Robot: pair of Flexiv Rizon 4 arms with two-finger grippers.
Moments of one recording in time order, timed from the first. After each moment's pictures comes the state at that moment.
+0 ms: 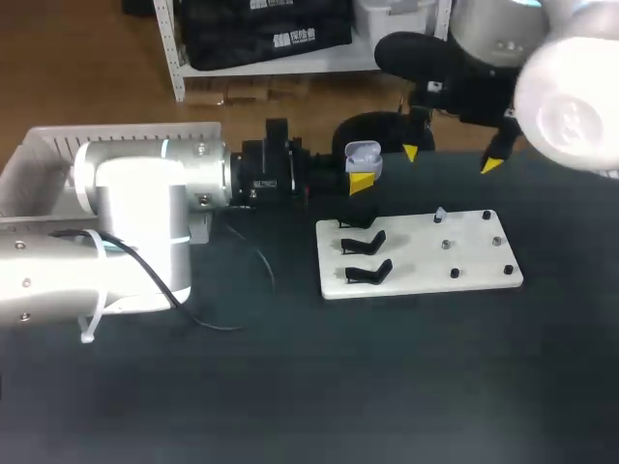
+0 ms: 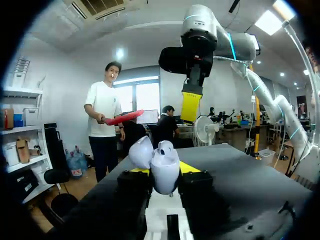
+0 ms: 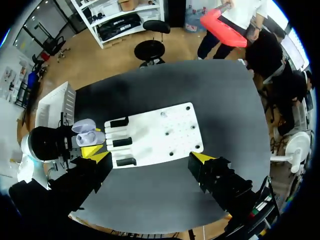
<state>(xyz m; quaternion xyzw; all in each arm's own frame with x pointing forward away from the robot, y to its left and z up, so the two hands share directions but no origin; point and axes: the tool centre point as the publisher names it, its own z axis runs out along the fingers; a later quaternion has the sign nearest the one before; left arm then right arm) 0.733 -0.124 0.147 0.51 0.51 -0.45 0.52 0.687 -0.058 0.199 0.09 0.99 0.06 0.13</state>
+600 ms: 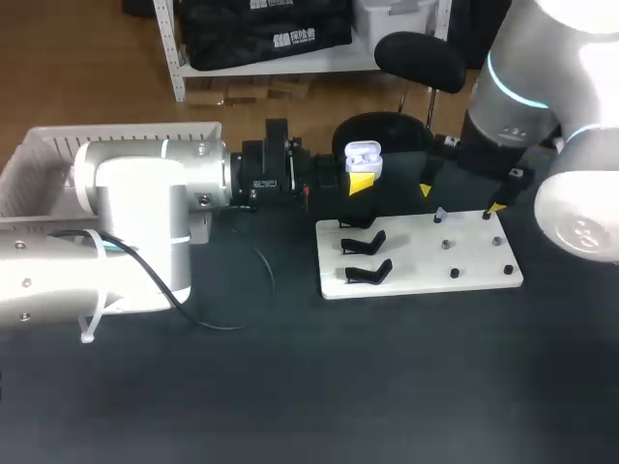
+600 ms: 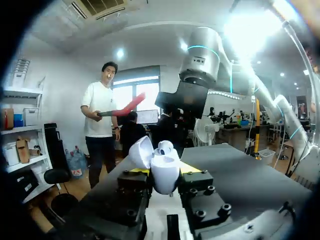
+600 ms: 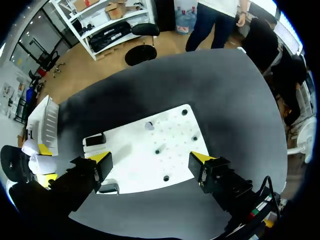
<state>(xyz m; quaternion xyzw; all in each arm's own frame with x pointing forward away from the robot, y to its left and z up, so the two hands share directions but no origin) 0.733 -0.124 0.147 0.51 0.51 -0.45 0.52 0.719 -0.083 0.107 0.14 0.97 0.07 0.16</state>
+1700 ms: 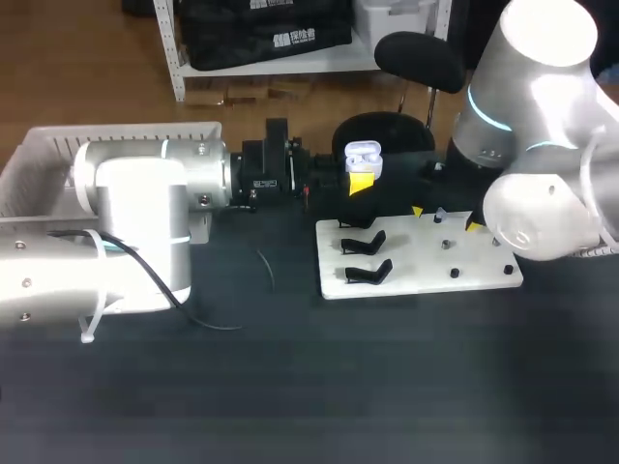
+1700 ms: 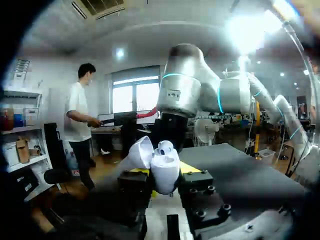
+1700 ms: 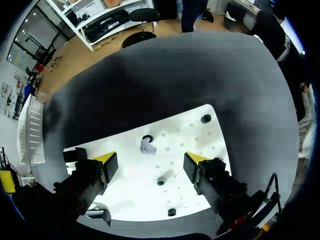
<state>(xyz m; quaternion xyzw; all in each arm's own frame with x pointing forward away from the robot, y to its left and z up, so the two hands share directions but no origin) 0.733 -0.124 0.147 0.51 0.51 -0.45 0.52 0.759 -0.078 0.030 0.13 0.98 0.08 0.12</state>
